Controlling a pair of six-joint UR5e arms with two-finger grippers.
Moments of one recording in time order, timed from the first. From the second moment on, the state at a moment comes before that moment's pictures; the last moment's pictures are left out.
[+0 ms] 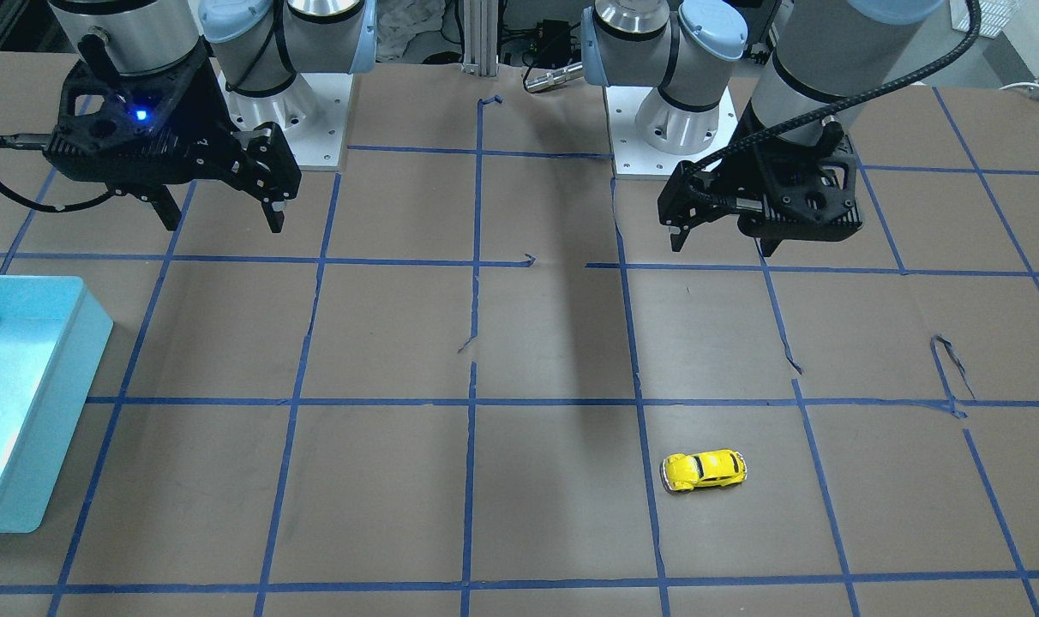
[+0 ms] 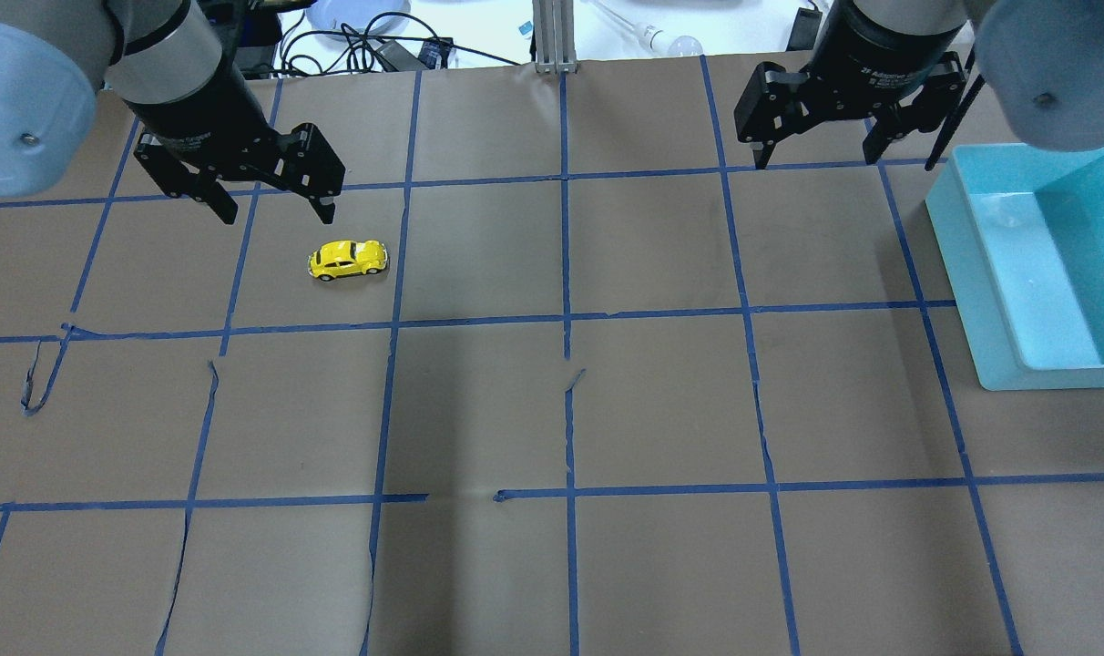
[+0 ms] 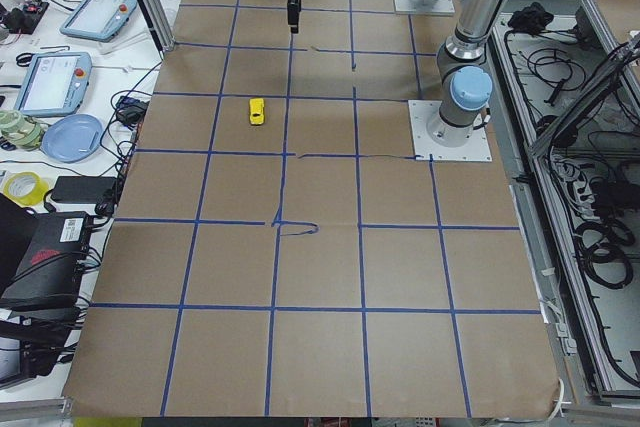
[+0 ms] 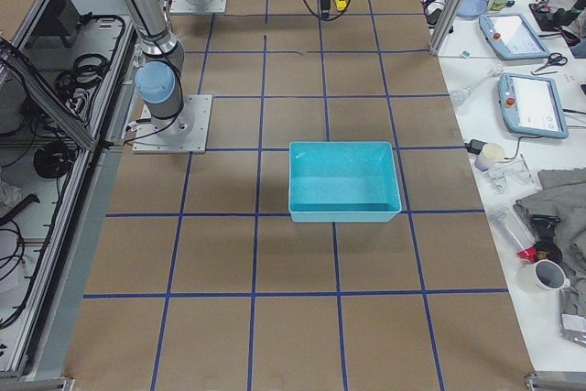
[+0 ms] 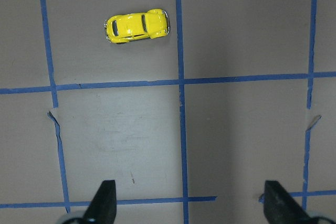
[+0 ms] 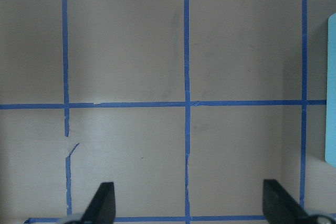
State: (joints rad) left arm -1.56 -1.61 -1.54 -1.56 1.58 0.05; right arm 1.61 -1.56 1.51 -1.64 -1.58 0.04
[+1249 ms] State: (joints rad) left arm -1.52 -1.65 -1.54 -1.43 1.58 -0.08; right arm 1.61 -1.56 1.51 -1.64 -1.58 0.04
